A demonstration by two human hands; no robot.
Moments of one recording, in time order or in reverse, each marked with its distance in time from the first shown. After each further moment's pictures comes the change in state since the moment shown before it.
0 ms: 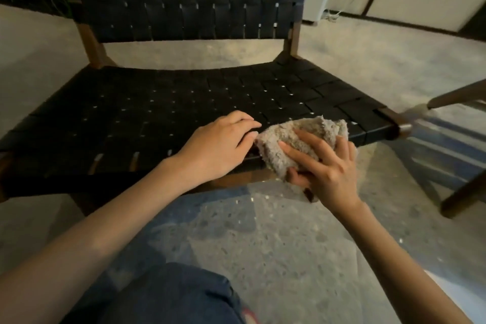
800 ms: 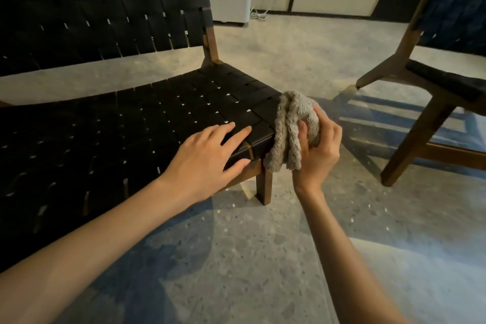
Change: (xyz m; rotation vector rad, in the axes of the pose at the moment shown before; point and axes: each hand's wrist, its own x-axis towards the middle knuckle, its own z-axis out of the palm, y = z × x) left_hand 0.069 0.073 0.070 0.299 0.012 0.317; right_hand -0.029 0.084 0.000 0.203 0.504 1.026
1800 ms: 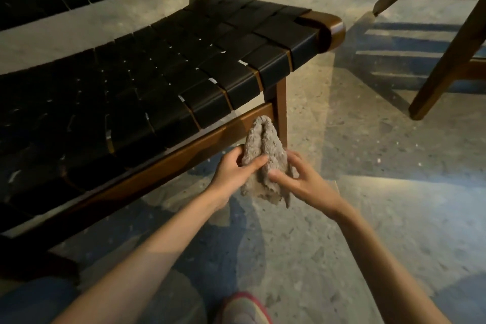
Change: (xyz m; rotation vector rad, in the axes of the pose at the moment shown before) left_hand -0.048 0.027 0.150 -1.336 -0.288 -0.669; right_hand -0.124 0.062 -0.052 0.179 -1.135 0.575
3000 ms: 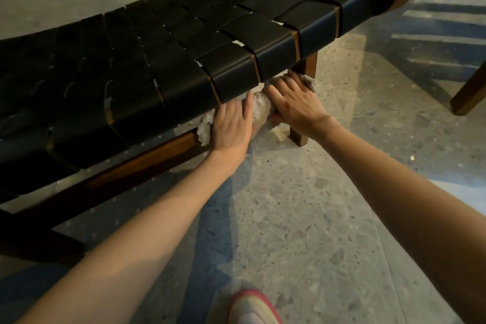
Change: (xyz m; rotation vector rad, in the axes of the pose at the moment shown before) left_hand 0.064 -0.019 -0.030 1.764 0.532 0.368; right_hand 0.146 -0.019 -0.004 -1.387 0.128 -0.514
